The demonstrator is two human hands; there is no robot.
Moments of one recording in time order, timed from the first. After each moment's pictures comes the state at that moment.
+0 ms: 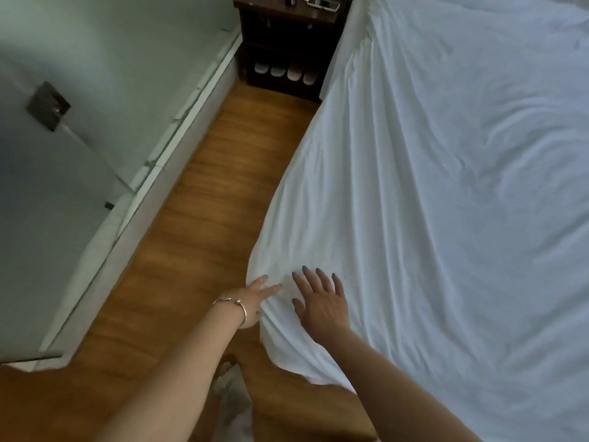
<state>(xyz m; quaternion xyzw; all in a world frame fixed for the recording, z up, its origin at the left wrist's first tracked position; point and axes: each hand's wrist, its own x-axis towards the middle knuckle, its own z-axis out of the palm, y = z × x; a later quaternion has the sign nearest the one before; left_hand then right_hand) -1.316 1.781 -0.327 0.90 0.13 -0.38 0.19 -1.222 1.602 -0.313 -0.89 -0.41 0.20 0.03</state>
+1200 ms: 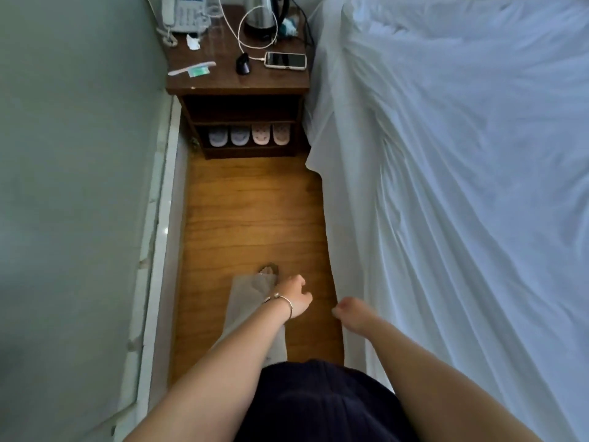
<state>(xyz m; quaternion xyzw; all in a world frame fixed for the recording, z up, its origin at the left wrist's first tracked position) -0.816 2.225 -0.298 0.84 0.19 -0.38 0.34 -0.790 2.054 -0.287 -0.85 0.03 0.49 0.17</state>
